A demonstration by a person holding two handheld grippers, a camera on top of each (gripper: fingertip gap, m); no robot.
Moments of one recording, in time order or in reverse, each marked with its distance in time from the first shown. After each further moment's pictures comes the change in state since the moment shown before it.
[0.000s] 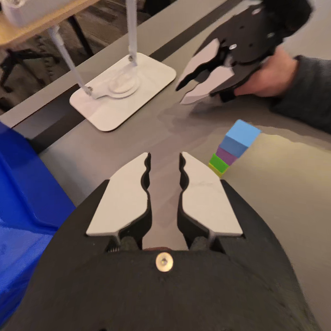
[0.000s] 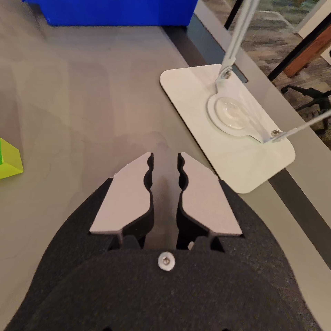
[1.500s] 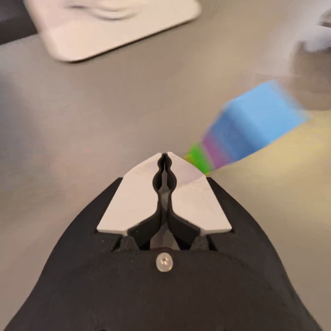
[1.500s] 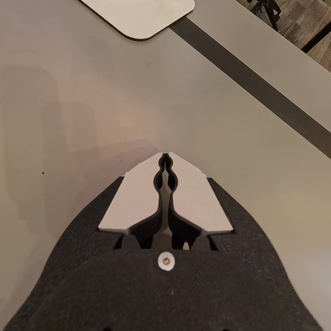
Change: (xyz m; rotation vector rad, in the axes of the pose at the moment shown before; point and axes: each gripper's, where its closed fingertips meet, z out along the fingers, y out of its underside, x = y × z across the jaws) left arm 0.048 0.053 0.057 -0.151 -0.127 -0.273; right arm 0.061 0.143 -0.154 -0.184 0.278 0.284
